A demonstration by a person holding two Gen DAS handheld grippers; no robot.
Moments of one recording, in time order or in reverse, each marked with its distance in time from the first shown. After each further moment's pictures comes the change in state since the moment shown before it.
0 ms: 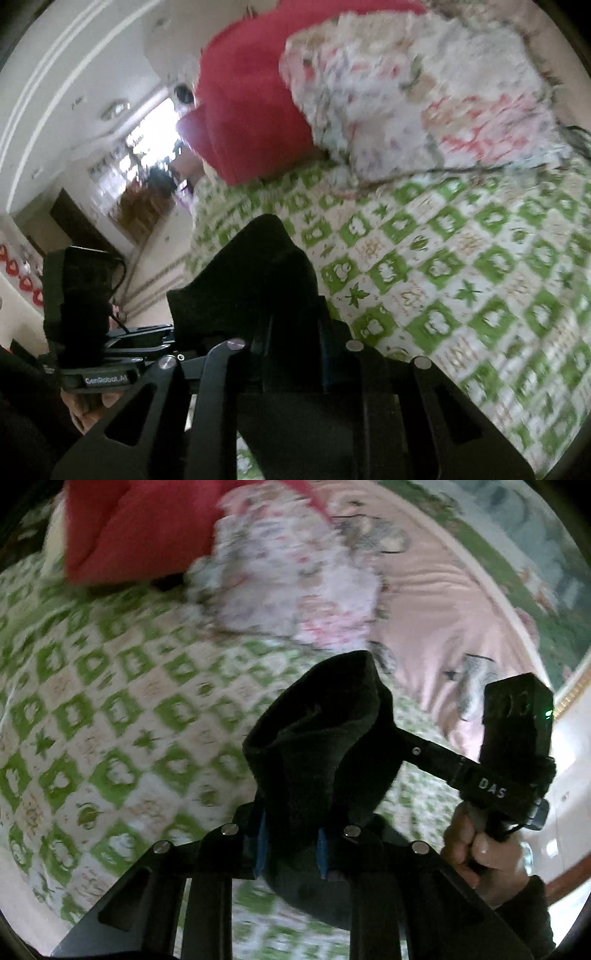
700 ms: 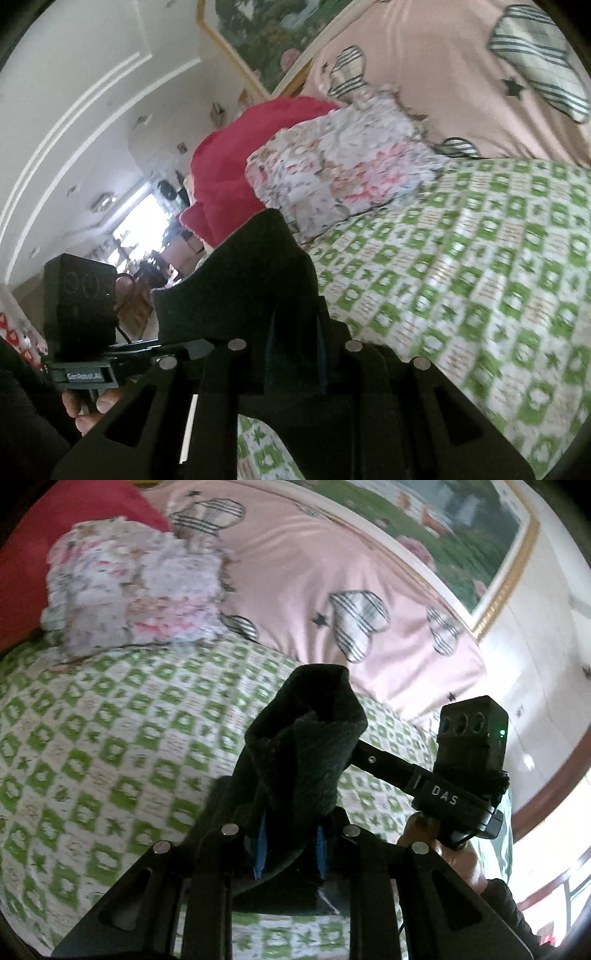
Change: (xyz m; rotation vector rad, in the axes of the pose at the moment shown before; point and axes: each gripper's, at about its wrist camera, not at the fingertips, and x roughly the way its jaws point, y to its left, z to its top) left arm -0.011 -0.171 -0.056 0.290 0.066 -0.216; right arm -0.174 -0.028 -0.099 0.175 -0.345 -0.061
